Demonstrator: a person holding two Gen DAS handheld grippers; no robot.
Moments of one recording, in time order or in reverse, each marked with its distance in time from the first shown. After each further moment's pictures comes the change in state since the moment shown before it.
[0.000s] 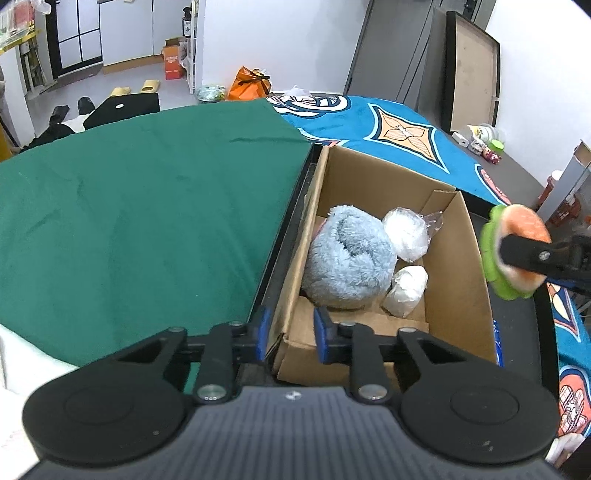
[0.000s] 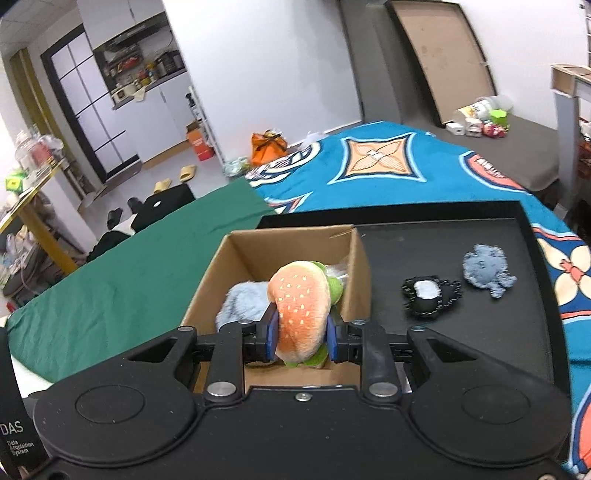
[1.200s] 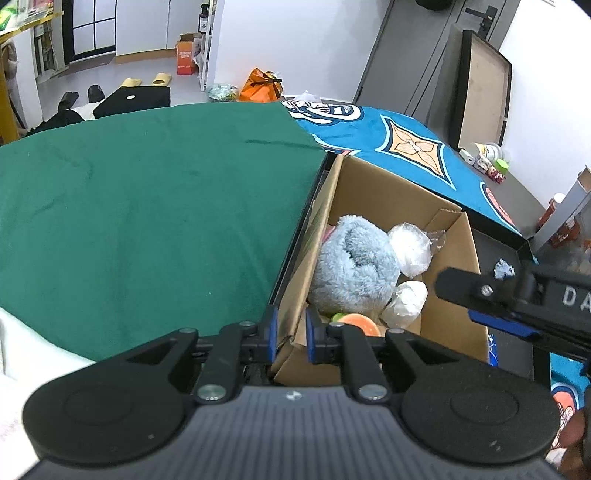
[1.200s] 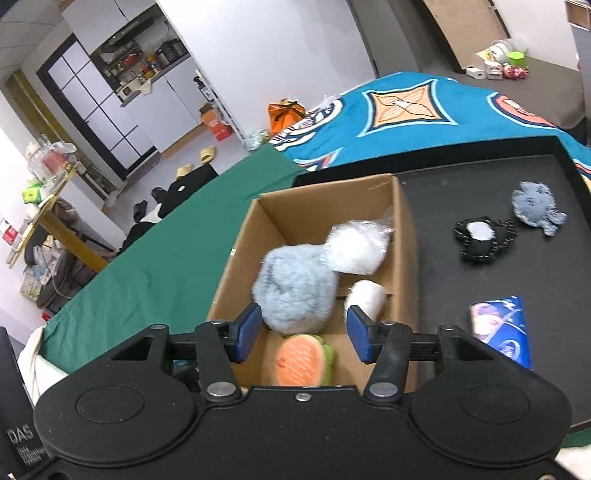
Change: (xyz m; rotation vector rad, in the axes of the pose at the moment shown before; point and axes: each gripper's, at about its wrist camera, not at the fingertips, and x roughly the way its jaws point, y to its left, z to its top) left arm -0.004 0.011 0.000 -0.065 -0.010 -0.006; right arm 0.017 0.016 -0.016 0.122 0.107 0.108
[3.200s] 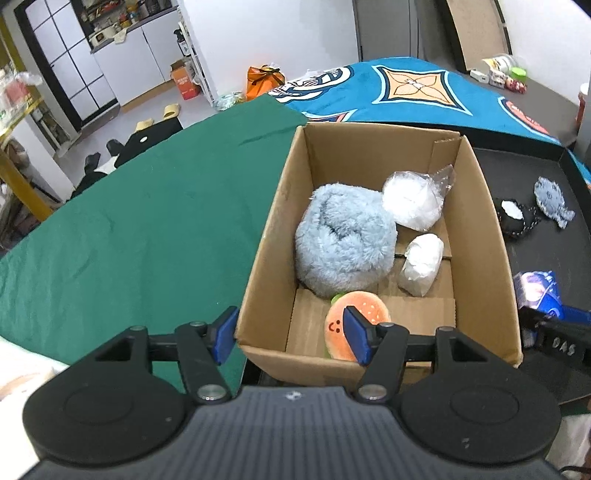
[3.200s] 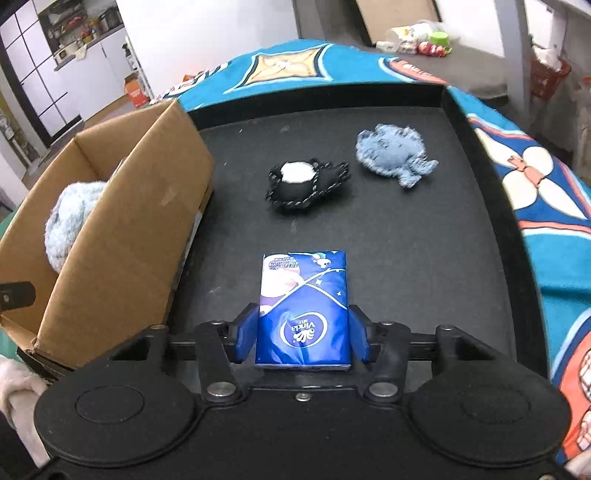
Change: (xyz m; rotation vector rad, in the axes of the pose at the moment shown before) left arm 0.021 -0.072 -0.011 0.298 0.052 0.286; right arm 0.028 -0.128 -0.038 -0.071 0.046 -0.277
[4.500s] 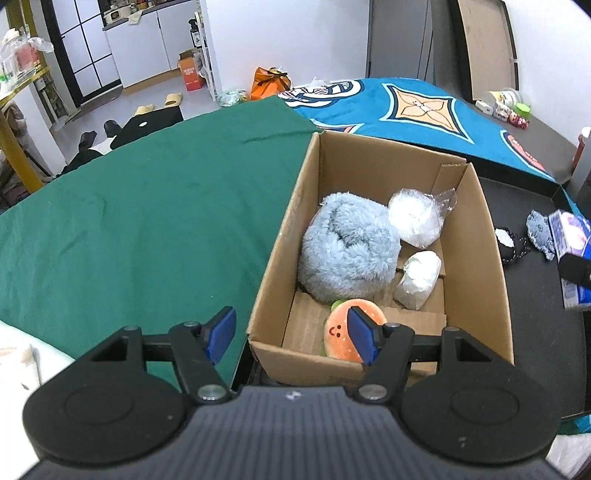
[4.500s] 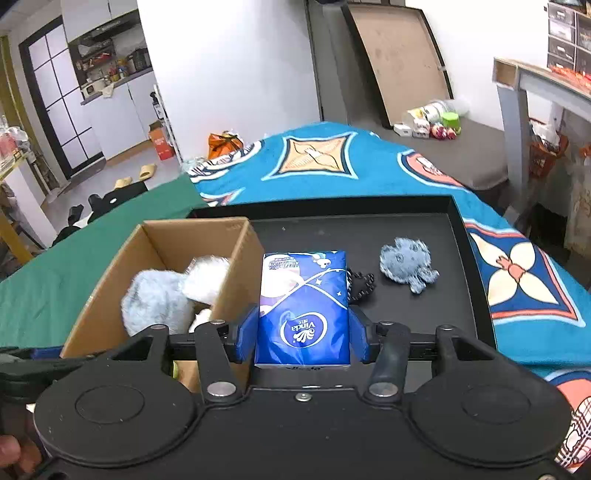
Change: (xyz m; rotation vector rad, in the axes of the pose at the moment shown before) left arm -0.002 0.025 -0.006 -0.129 -0.024 -0.088; right arm -0.078 0.032 0.043 -0.046 -0.186 0.027
